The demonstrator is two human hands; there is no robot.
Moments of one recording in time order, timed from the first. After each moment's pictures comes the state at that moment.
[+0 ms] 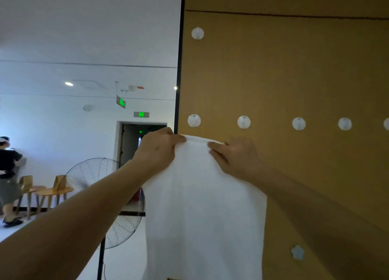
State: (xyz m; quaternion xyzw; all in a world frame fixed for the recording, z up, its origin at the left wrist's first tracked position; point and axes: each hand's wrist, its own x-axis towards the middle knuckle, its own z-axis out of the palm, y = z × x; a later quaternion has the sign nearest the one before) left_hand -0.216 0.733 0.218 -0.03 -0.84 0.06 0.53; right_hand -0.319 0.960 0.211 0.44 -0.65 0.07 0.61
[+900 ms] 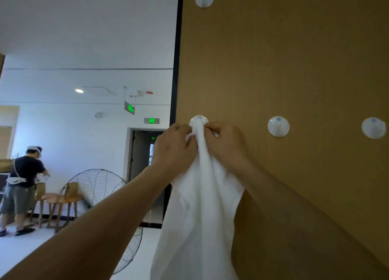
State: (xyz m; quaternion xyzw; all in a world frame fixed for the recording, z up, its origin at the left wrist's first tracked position) left_hand -0.407 0.702 0.259 0.02 -0.79 -0.10 0.60; right_hand -0.467 0.845 0.278 0.43 -0.69 0.44 0.38
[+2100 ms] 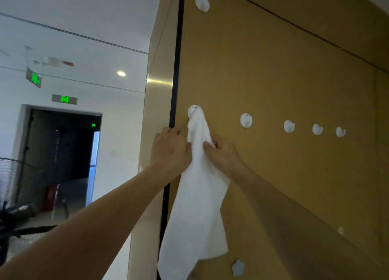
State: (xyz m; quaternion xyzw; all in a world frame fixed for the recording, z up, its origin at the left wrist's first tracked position) left_hand -0.371 0.669 0.211 -0.13 -0.81 -0.11 0.56; right_hand -0.378 0.835 0.214 0.21 -0.83 0.38 0.34
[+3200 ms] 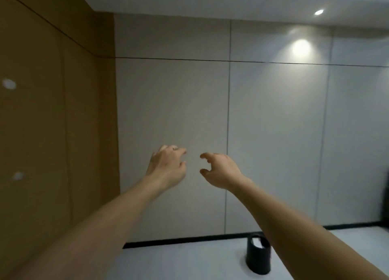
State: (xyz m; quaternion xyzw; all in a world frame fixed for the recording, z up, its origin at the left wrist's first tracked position) left_hand 0.139 1.235 0.076 -0.65 -0.64 -0.31 0.25; right_hand 0.312 1.301 0.065 -0.44 -0.84 -0.02 0.30
